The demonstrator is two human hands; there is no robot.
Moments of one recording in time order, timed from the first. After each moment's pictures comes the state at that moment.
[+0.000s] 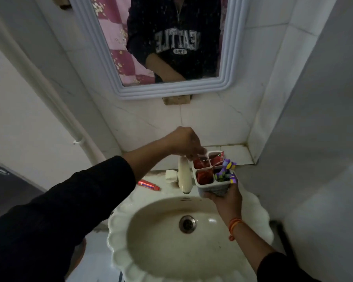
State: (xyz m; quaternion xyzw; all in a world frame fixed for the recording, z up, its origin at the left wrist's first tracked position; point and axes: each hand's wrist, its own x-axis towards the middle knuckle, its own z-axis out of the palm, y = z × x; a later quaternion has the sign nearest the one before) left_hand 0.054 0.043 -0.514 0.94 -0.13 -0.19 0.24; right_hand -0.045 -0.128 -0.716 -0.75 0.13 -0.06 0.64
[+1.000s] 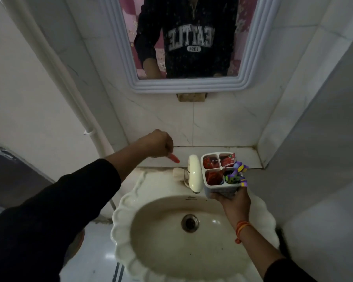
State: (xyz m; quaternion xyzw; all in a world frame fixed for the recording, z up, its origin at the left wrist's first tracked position) left_hand 0.057 0.146 -0.547 0.98 -0.09 -0.16 0.07; right_hand -0.045 -0.123 -0.715 -0.76 0.14 -0.08 0.63
